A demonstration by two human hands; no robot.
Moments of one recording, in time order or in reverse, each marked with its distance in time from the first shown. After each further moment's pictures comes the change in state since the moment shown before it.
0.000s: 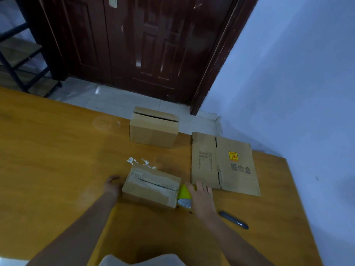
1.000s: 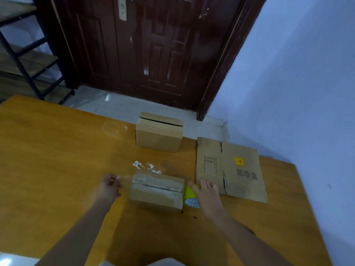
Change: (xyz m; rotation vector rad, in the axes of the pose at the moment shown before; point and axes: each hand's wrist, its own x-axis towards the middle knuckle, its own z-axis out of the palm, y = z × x) left_hand -0.020 0.011 -0.029 0.151 -0.037 0.333; right_hand 0.018 0.016 -0.008 -0.122 0.017 -0.119
